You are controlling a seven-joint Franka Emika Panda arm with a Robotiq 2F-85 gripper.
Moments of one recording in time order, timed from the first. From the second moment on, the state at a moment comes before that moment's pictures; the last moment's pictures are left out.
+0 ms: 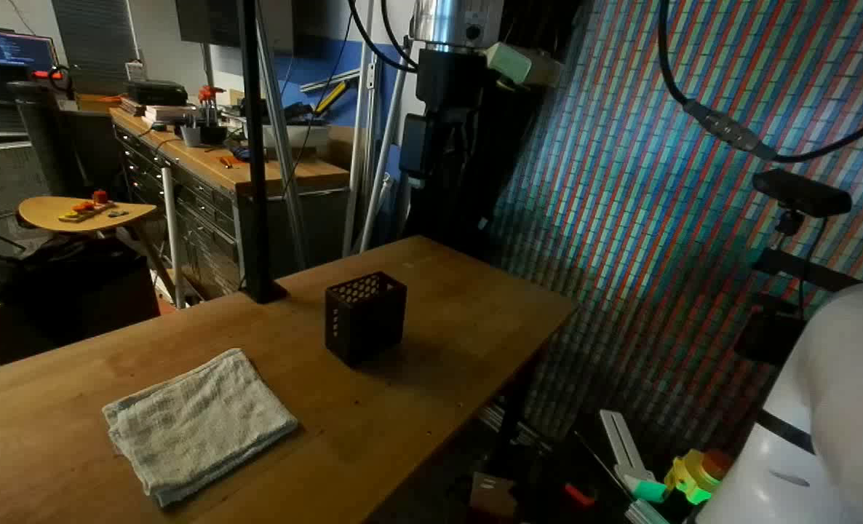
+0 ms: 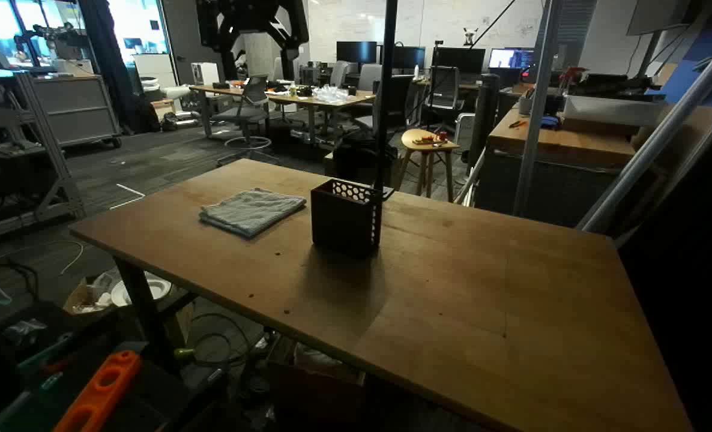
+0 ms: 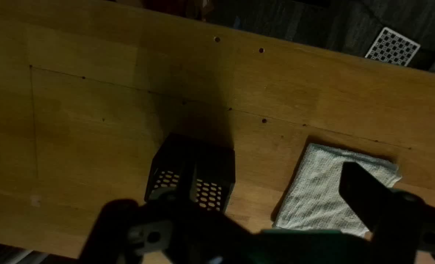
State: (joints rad) arm 0.01 -0.42 -0.02 -2.32 -0.09 1.94 -0.22
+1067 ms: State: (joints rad) arm 0.01 -0.42 -0.02 -2.31 -0.09 1.94 -0.22
